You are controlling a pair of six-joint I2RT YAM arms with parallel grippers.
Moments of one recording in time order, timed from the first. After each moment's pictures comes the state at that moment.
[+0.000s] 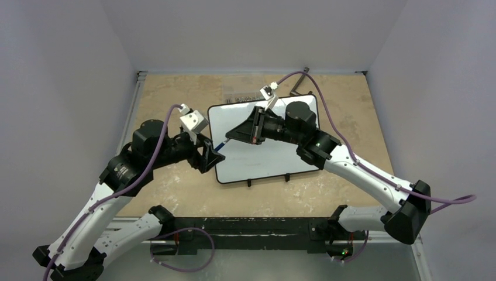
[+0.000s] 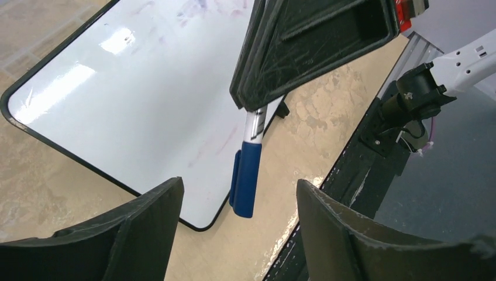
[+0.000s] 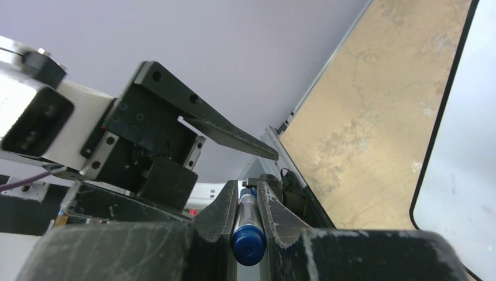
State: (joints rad) left arm -0.64 0.81 1.13 -0.70 0.33 -0.07; right arm 0.83 1.25 1.11 0.03 -0.41 0.93
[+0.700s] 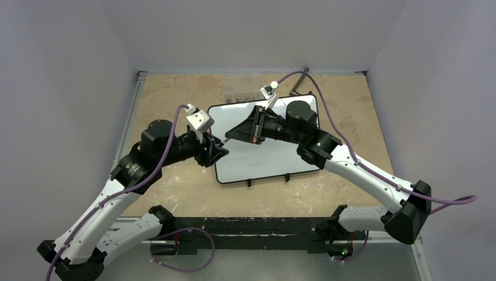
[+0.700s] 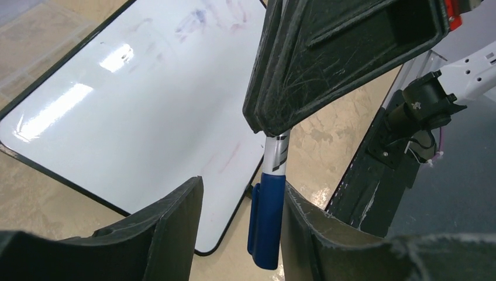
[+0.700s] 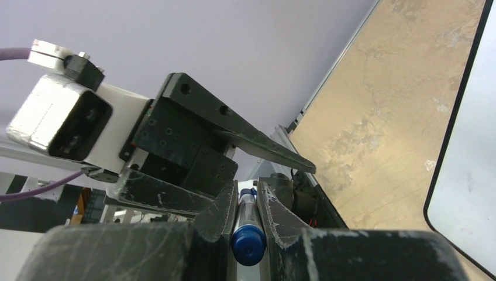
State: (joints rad) left arm -0.64 0.81 1.05 -0.56 0.33 -0.07; right arm 0.83 1.25 1.14 0.03 -0.41 0.97
